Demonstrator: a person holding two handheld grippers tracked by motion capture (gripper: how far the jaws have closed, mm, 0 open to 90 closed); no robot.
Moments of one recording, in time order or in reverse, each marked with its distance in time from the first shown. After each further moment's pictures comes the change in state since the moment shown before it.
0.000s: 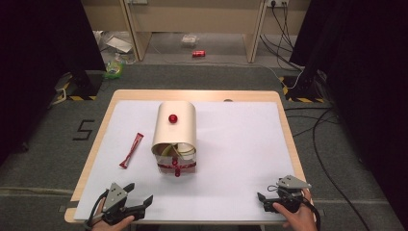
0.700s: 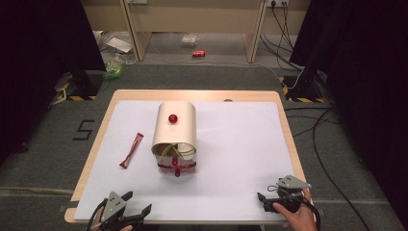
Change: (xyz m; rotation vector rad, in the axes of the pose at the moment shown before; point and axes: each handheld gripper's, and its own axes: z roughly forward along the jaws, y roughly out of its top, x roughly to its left) left arm -0.008 -0.018 -0.011 0.022 0.004 0.014; right arm 0.000 0.000 0.000 0.001 0.000 0.000
